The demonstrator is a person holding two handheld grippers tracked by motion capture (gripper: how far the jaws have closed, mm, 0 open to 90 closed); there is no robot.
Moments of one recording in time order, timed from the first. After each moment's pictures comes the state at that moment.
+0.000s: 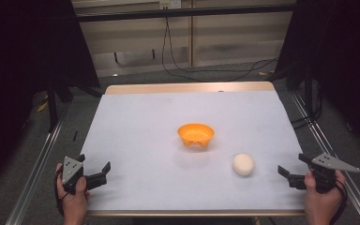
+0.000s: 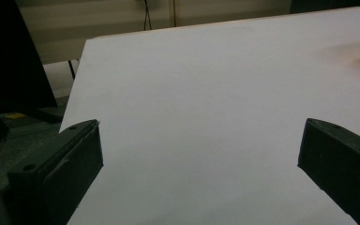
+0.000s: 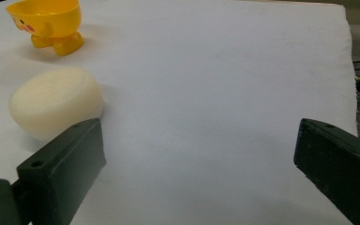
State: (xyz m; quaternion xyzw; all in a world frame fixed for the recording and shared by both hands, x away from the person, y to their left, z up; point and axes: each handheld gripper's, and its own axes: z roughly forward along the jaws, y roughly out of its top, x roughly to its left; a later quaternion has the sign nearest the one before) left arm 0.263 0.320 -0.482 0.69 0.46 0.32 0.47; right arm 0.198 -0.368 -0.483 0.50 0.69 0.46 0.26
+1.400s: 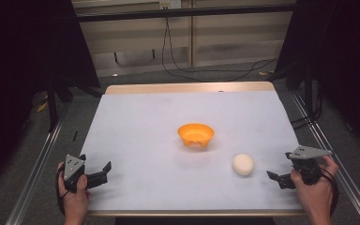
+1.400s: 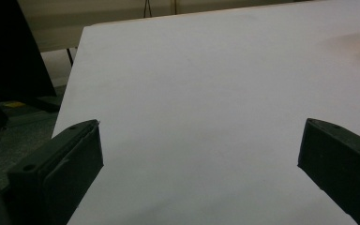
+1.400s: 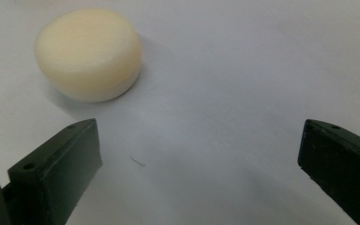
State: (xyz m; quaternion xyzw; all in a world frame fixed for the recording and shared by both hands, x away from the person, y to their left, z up) left arm 0.268 0.319 -0.483 0.69 0.47 0.31 0.45; right arm 0.224 -0.334 -0.464 0.44 0.81 0.34 0.20
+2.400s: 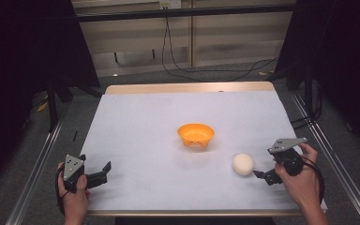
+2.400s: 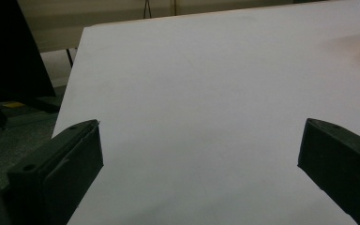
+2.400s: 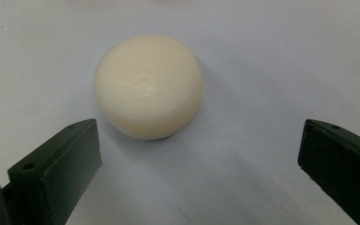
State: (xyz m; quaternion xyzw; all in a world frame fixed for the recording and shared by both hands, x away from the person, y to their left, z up) left arm 0.267 0.319 -0.482 0.69 0.47 0.31 0.45; right arm 0.250 -0.295 -0.449 0.38 0.86 0.32 0.14
